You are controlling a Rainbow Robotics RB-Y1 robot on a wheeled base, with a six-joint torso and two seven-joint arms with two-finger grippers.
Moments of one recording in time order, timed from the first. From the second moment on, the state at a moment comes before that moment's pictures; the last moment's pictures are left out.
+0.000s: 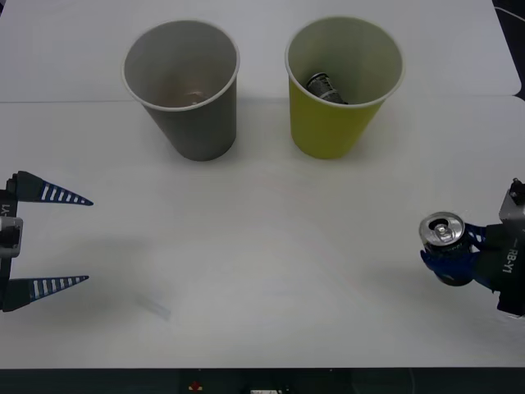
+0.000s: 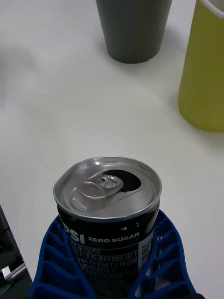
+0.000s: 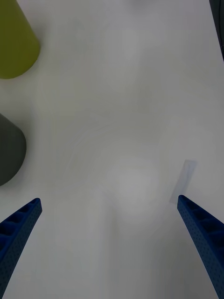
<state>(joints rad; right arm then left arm) 0.23 -0.47 -0.52 -2.38 1.73 -1.52 -0.72 0.26 1.13 0.26 -2.01 -1.31 -1.13 -0.09</state>
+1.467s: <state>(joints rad) -0.51 -0.84 -0.27 -2.14 1.83 -1.57 -1.40 0.26 1.13 0.26 -2.01 -1.31 -1.13 -0.09</state>
